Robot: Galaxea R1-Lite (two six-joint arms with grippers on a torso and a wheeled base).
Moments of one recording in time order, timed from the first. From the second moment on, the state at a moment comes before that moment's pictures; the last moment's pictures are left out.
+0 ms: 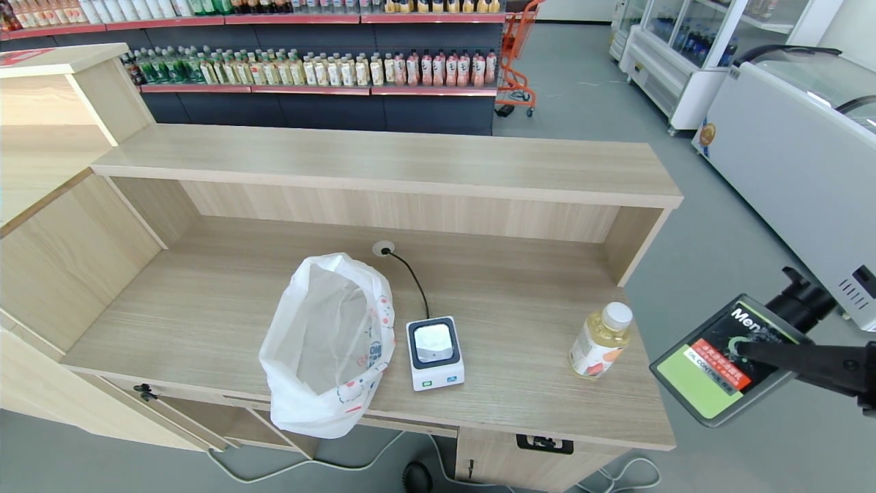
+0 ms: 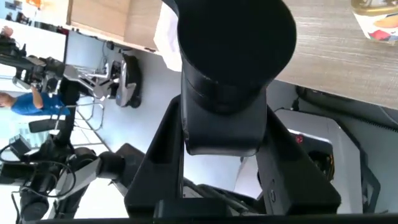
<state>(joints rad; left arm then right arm) 0.00 0.00 0.00 0.00 -0.03 0.01 -0.03 1.07 -0.62 0.00 0.75 0.35</state>
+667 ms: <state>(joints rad) 0.00 0.00 0.00 0.00 -0.03 0.01 -0.02 1.07 -0.63 0.00 0.73 0.35</state>
